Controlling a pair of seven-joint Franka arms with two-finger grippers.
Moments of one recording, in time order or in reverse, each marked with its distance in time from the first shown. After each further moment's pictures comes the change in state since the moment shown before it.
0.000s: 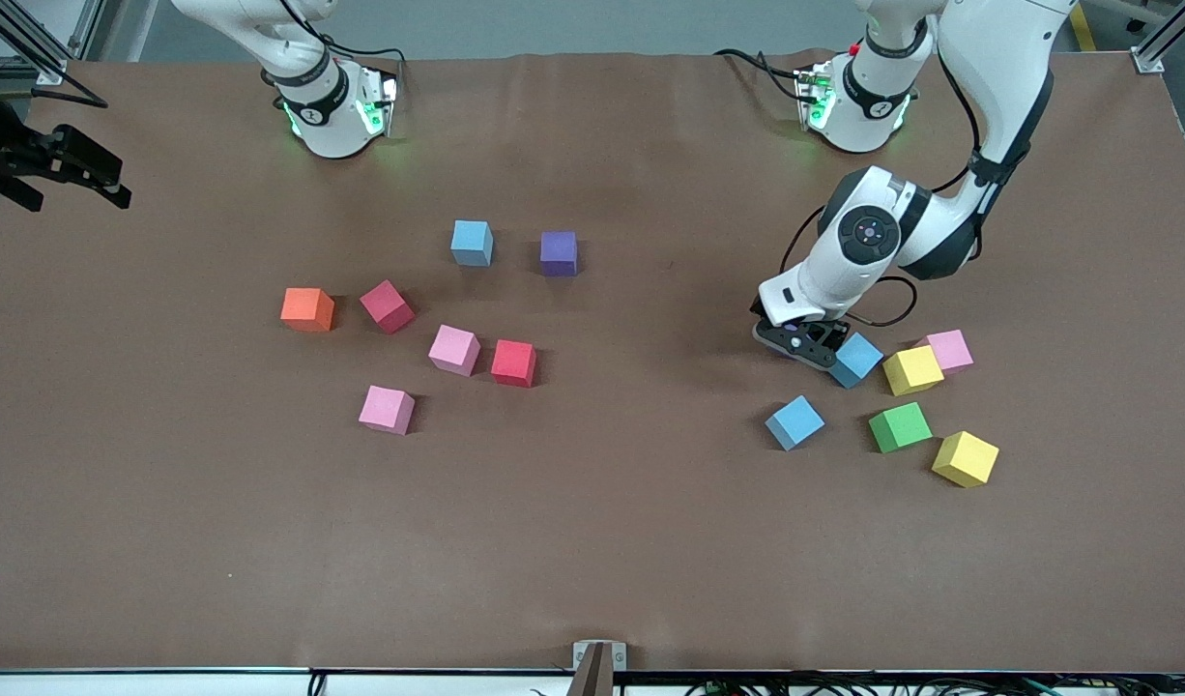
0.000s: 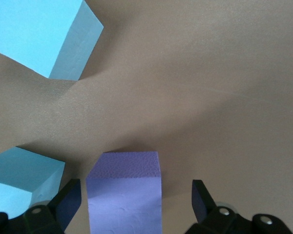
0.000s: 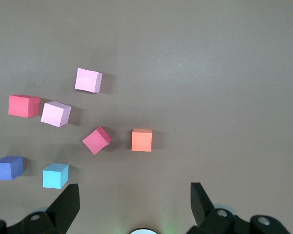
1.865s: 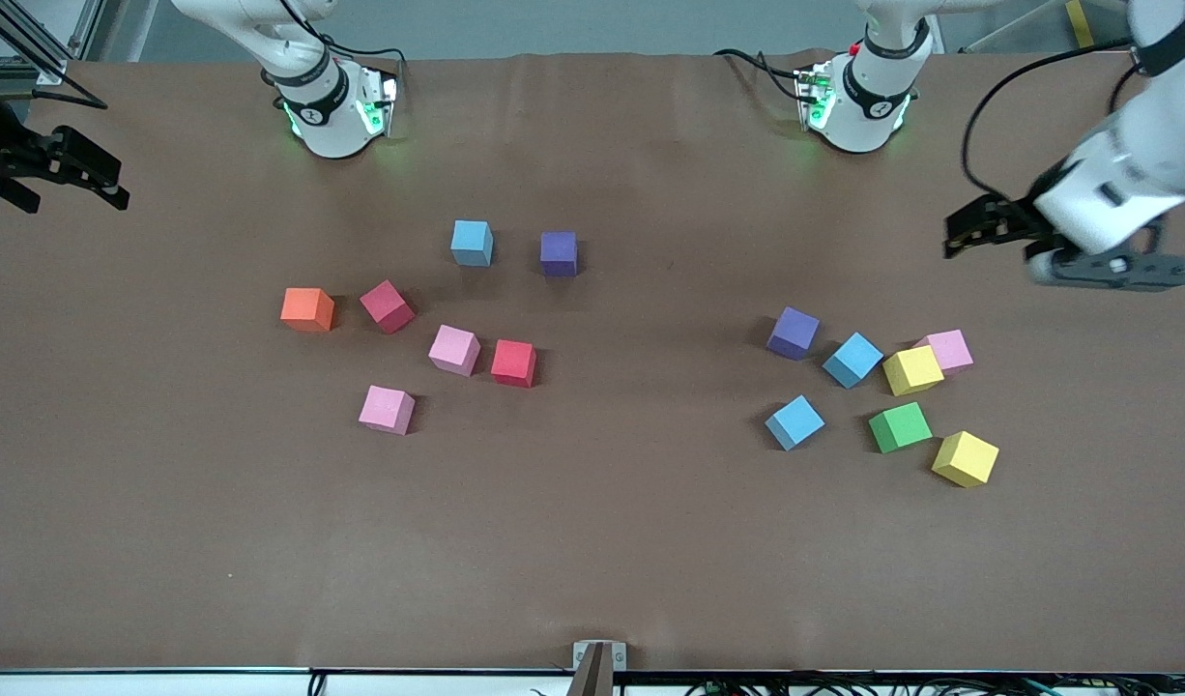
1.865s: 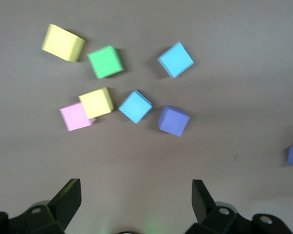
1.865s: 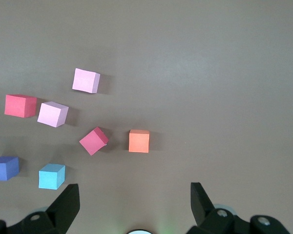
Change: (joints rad) left arm -0.005 -0.318 0.220 0.567 -0.283 -0.932 -0.004; right arm 0.000 0.000 0.002 -0.002 -0.012 0.007 -0.009
